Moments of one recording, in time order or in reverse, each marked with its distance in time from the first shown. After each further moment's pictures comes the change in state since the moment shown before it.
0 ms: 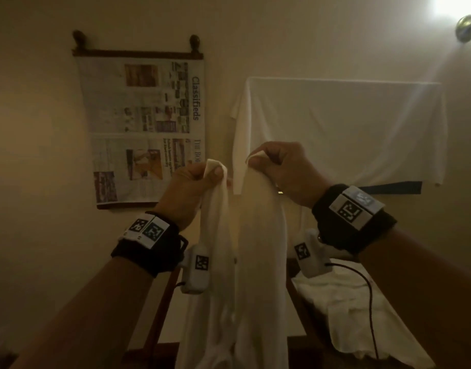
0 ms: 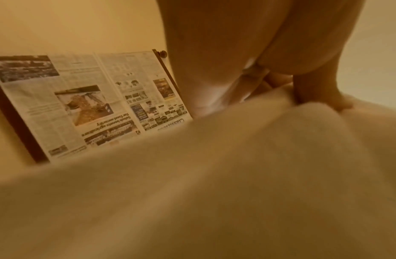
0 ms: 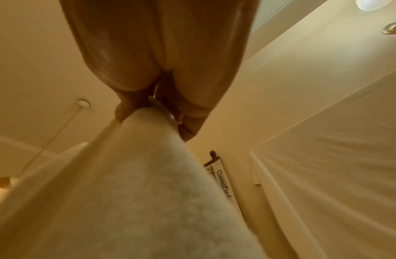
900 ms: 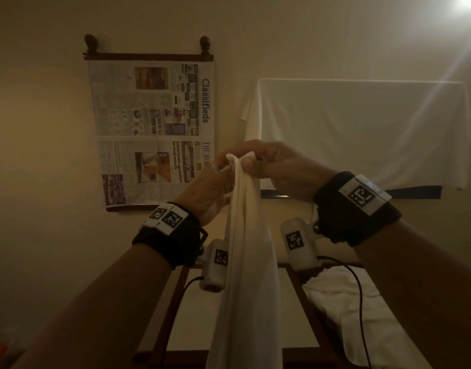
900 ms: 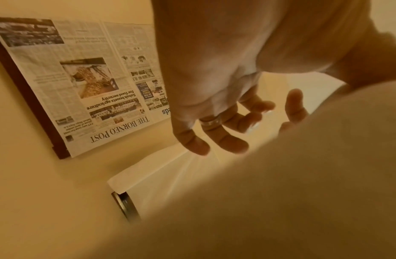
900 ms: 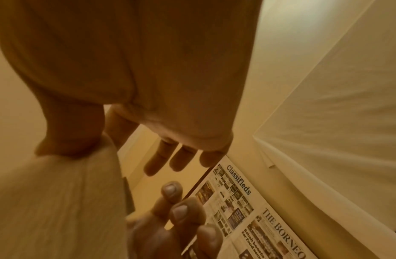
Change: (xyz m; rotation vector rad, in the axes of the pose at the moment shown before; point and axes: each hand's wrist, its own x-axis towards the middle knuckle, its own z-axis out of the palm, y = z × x) left_hand 0.034 0.003 0.004 -0.189 -0.145 -0.171; right_hand 0.035 -0.013 0.013 0.403 -0.456 -0.077
